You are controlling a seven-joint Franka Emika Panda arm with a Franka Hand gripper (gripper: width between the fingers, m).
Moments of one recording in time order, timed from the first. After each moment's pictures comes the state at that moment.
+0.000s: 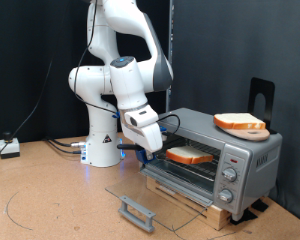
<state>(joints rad) -0.16 -0.34 0.24 -2.86 0.60 2.57 -1.33</state>
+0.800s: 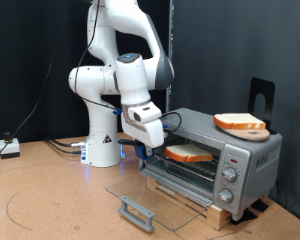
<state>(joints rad) -0.25 -0.39 0.30 -2.90 0.46 2.57 -1.24</state>
